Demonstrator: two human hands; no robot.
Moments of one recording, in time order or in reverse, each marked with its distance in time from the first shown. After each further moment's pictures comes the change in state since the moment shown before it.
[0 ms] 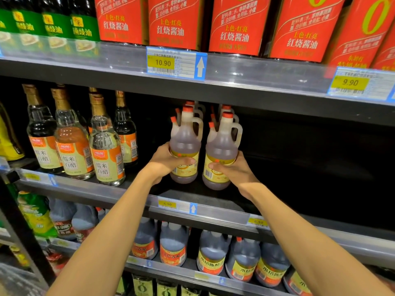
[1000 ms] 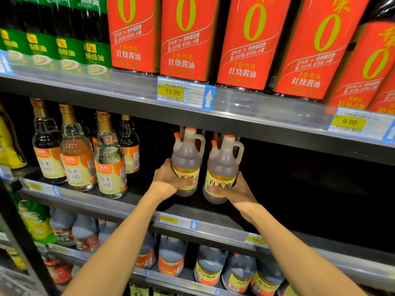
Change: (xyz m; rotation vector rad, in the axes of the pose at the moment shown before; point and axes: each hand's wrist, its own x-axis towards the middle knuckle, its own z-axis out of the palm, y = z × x) left_hand -0.017 0.006 0.006 0.234 0.122 -0.098; right_hand -0.016 0.001 -0.003 -0.083 -0.032 0.076
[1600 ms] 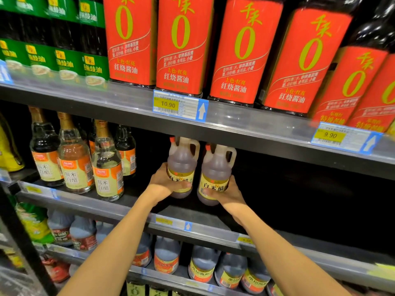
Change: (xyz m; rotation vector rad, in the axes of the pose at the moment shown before) left_hand -0.003 0.006 -0.006 -0.049 -0.107 -0.091; right_hand -0.007 -0.008 0.005 -0.084 0.050 0.116
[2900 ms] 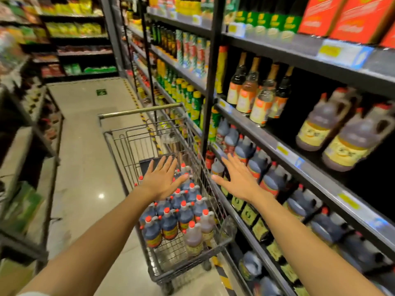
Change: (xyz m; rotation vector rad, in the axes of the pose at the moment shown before) left_hand -0.470 -0.091 -0.116 0.958 0.165 -0.617; right_hand -0.252 0.000 0.126 -0.768 -0.958 -0.869
